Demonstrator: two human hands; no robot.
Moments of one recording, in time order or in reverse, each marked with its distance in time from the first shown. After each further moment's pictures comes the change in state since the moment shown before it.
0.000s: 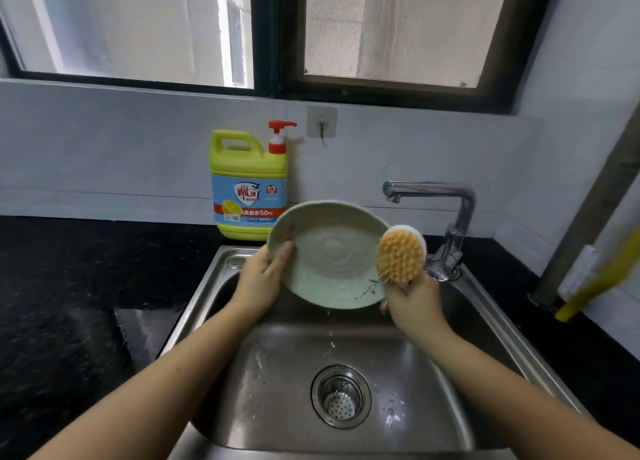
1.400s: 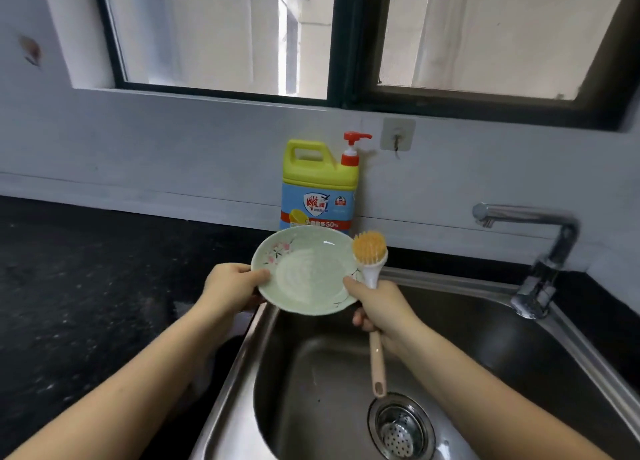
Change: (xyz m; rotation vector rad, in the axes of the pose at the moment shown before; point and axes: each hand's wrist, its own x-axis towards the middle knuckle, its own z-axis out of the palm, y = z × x) left_hand 0.006 -0.020 -0.121 0.051 0.319 -0.431; right_hand 0.021 -0.057 0.122 0.335 -0.409 0.485
